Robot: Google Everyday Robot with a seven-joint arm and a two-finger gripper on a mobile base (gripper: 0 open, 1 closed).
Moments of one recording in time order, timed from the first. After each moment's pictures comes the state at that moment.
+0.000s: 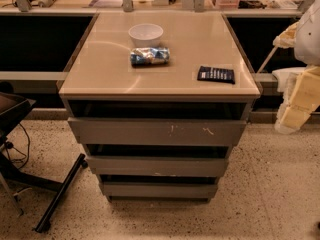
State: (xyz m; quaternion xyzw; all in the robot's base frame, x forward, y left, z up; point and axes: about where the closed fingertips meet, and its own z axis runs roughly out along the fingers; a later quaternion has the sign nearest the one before) arm 0.438 -0.217 0.976 -0.60 0.78 -0.03 0.16
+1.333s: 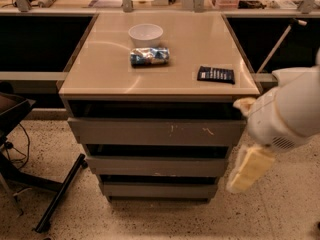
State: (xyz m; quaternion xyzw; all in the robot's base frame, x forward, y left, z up) arm 0.403 -0.159 0.855 -0.60 0.77 0.04 0.21
